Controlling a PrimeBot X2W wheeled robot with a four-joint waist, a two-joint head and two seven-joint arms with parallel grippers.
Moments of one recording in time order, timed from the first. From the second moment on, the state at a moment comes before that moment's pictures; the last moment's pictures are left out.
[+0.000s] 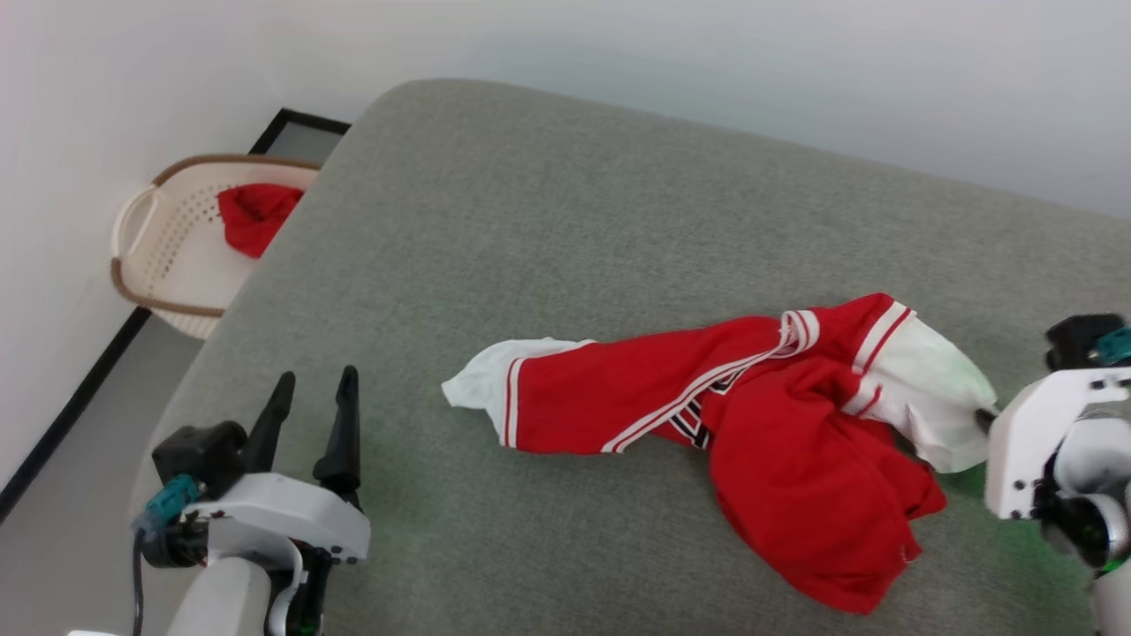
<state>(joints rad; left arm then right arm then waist) -0.31 0.22 -0.11 0.46 -0.48 -0.10 -0.26 -0.41 -0.28 -0.01 0.40 0.29 0.13 0.64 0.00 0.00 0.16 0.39</state>
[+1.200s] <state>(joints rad) -0.30 0.25 -0.13 0.49 -0.48 -0.12 -0.26 -0.33 -0.35 -0.29 0.47 0.21 0.13 0.60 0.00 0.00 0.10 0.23</state>
